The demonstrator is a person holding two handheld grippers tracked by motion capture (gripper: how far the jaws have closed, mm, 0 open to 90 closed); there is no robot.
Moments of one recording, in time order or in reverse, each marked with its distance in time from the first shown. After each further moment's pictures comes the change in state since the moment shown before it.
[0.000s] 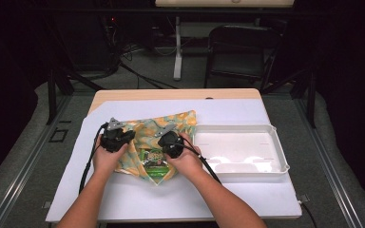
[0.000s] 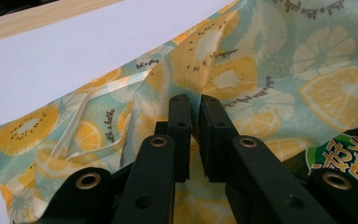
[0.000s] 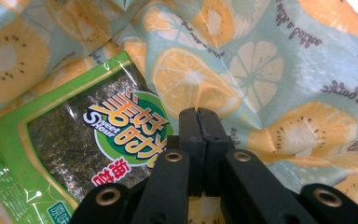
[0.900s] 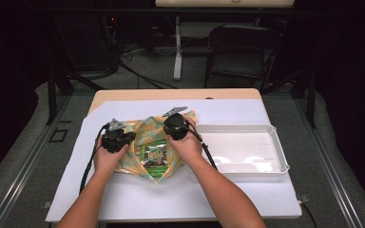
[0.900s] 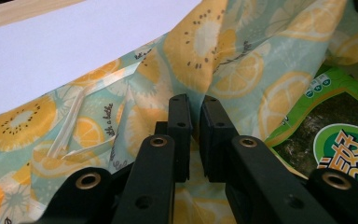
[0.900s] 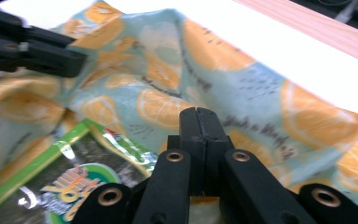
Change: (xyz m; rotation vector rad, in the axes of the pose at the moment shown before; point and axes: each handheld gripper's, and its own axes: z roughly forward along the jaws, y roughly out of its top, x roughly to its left) left arm 0.002 -0.004 0.007 0.026 -0.003 -0.001; right arm -0.045 0.024 0.000 -0.101 -0.035 0.184
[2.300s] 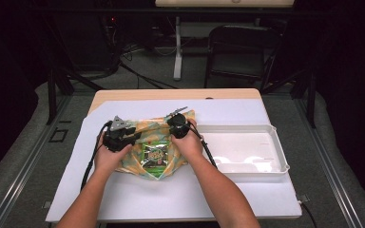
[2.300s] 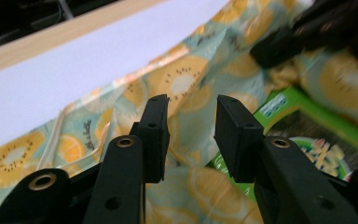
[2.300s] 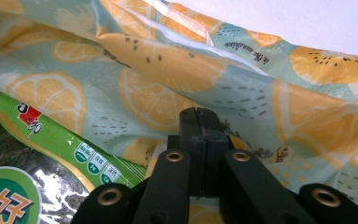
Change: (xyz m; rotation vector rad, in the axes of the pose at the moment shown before) left arm -0.016 0.014 -0.010 -0.028 -0.022 0.088; right arm -0.023 -0.014 0.040 0.129 -0.044 0.064
